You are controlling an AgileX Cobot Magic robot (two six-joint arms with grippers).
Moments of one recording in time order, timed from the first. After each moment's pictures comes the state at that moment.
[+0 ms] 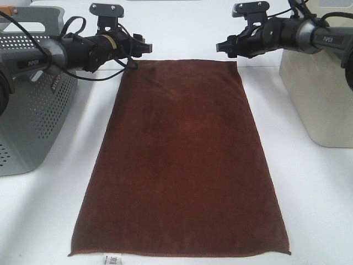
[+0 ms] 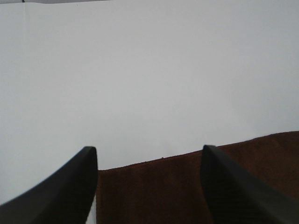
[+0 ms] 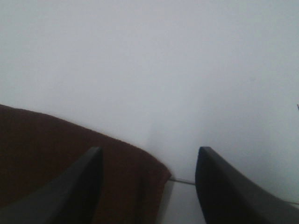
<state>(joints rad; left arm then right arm) -0.28 2.67 -2.21 0.28 -0.09 -0.34 0.19 2.59 -2.15 0.09 0.17 -0.14</state>
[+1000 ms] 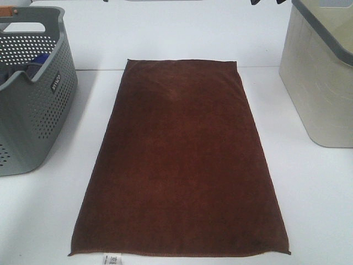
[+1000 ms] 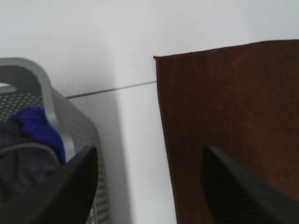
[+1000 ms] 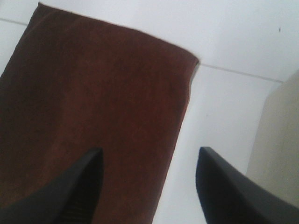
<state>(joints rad) -0.37 2.14 -2.21 0.27 1.04 -0.29 0.19 2.10 -2.15 0.13 1.09 -0.14</state>
